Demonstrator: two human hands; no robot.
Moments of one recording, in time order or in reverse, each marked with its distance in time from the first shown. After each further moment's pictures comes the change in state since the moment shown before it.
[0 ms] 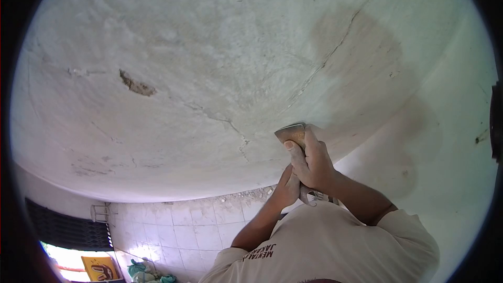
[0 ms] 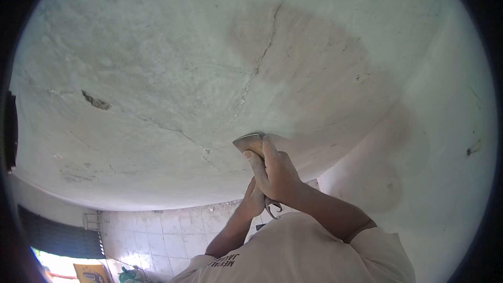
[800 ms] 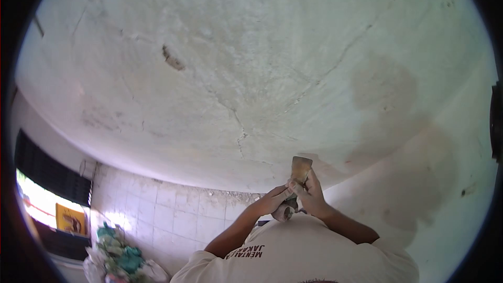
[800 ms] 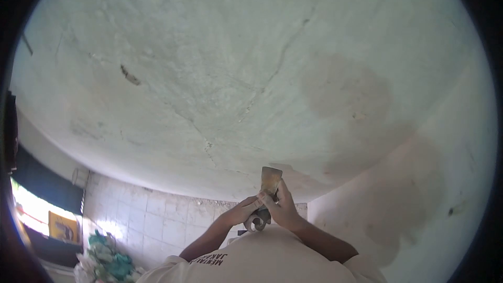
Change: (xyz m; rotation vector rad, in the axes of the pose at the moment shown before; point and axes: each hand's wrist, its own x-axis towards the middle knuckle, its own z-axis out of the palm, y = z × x) left_hand -0.022 -0.025 0.015 -0.054 -0.028 -0.280; right_hand -0.084 0.070 -0.026 0.480 -0.228 0.319
